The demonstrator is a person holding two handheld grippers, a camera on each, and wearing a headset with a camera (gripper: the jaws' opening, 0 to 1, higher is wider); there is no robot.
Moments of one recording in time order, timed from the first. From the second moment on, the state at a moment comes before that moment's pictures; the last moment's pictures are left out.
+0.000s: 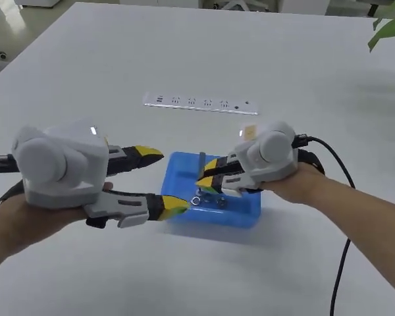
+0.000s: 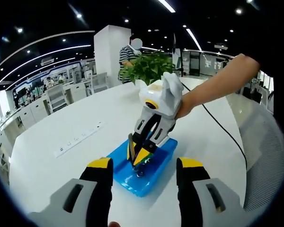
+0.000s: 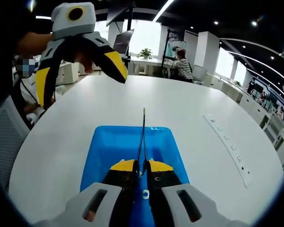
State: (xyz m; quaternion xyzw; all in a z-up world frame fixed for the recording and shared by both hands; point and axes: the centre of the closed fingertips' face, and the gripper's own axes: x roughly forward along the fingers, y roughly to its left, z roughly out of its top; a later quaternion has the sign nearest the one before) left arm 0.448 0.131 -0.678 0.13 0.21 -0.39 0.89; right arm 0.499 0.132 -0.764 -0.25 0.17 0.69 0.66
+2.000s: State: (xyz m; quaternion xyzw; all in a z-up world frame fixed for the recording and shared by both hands) left arm 0.486 0.099 -0.684 0.24 0.19 -0.50 0.81; right arm 0.493 0.131 -0.767 -0.30 0.15 0.71 0.62
